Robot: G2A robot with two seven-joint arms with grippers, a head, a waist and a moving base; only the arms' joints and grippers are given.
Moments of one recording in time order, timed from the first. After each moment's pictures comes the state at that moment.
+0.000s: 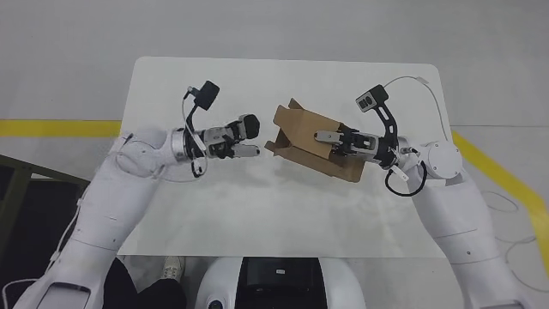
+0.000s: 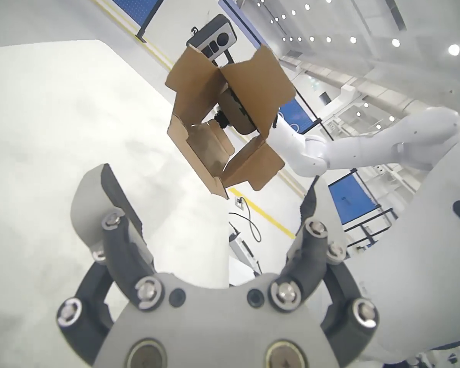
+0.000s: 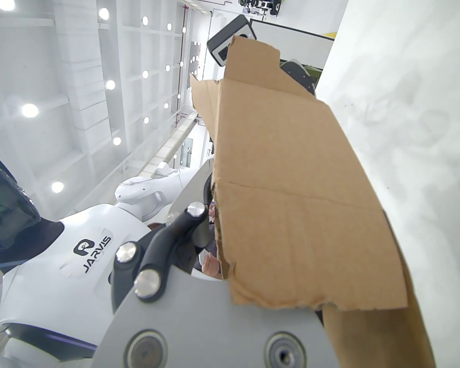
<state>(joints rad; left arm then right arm) 0.90 -1.05 -1.13 -1.37 -0.14 -0.91 -0.91 -0.97 -1.15 1.24 -1.41 0.59 -0.28 1.20</state>
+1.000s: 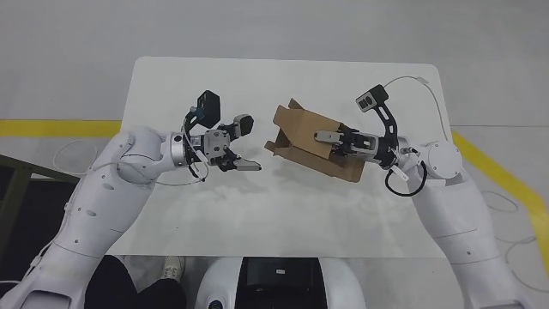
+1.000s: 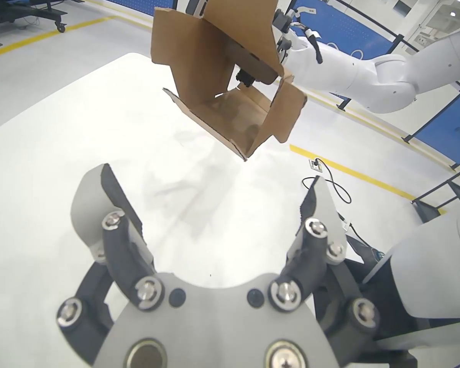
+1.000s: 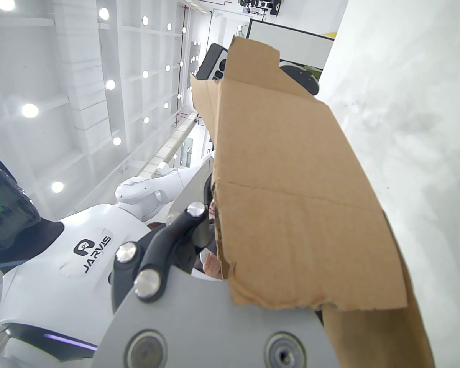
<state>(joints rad) 0.91 -0.97 -1.08 -1.47 0.43 -1.01 -0.48 -0.97 -1.15 1.24 -1.41 0.59 -0.28 1.20</state>
